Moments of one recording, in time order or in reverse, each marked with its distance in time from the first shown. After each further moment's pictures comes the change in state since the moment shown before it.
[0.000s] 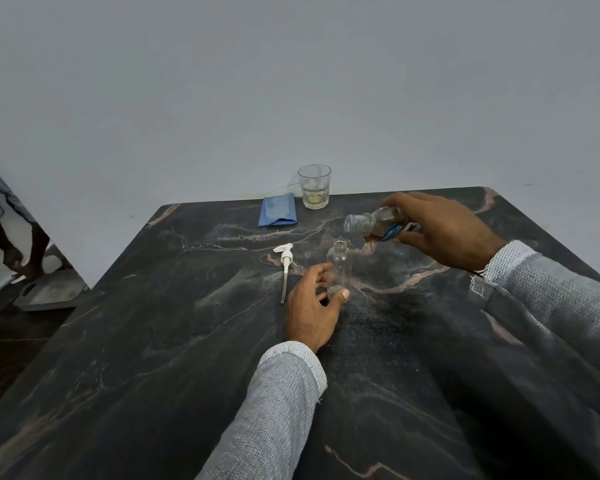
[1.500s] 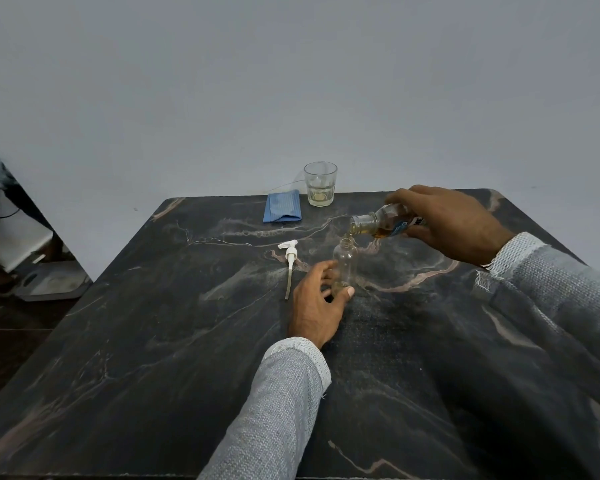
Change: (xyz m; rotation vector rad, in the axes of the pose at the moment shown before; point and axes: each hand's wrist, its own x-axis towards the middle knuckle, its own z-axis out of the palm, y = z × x) left_hand 0.001 -0.002 0.000 -0.013 0.001 0.025; right_hand 0.008 -0.002 -0.009 -0.092 -0.040 -0.039
